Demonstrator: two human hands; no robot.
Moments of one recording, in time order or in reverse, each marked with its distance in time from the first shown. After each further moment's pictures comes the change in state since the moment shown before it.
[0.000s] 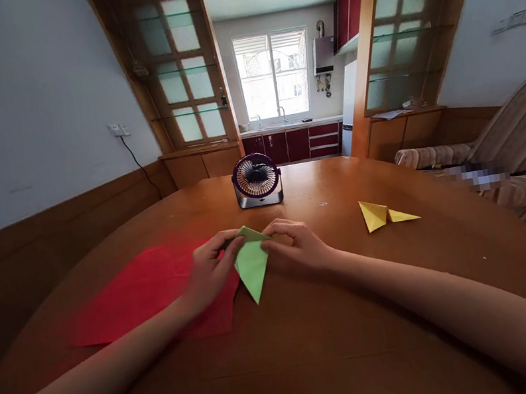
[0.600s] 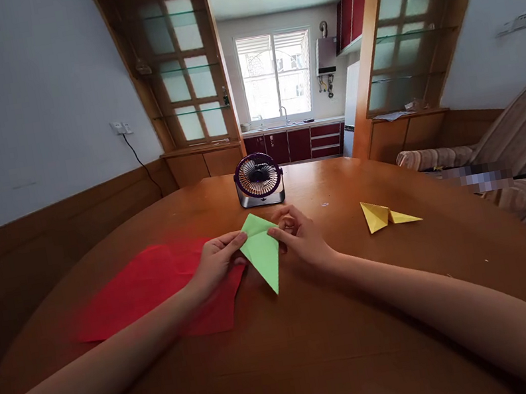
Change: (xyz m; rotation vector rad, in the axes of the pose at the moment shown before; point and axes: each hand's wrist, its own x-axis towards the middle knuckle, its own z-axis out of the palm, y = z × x) left_hand 0.006 -0.012 0.009 -0.686 -0.047 -0.585; right_hand 0.002 0.010 0.013 0.418 0.263 0.326
